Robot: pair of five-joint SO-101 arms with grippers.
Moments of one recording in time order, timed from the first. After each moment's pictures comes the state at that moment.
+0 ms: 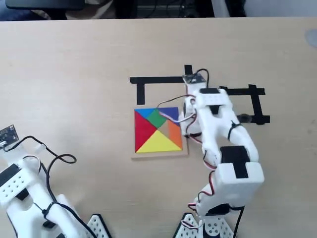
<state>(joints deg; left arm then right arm) -50.6 -46.5 74.9 56.8 -14.0 -4.8 12.2 26.9 62.2 3.3</state>
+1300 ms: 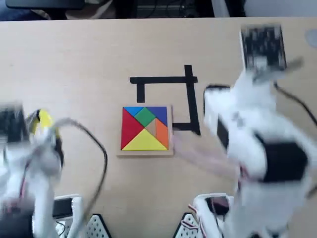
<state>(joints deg) -14.7 -87.1 37.5 78.5 -2.5 -6.2 -44.4 -6.8 99.1 0.3</state>
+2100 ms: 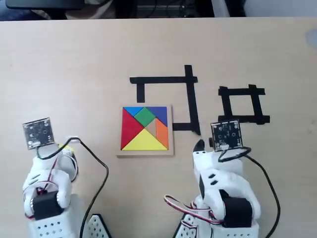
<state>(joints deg) -18.7 -104.2 84.7 72.7 0.1 -1.3 -103.4 75.0 78.9 5.8</state>
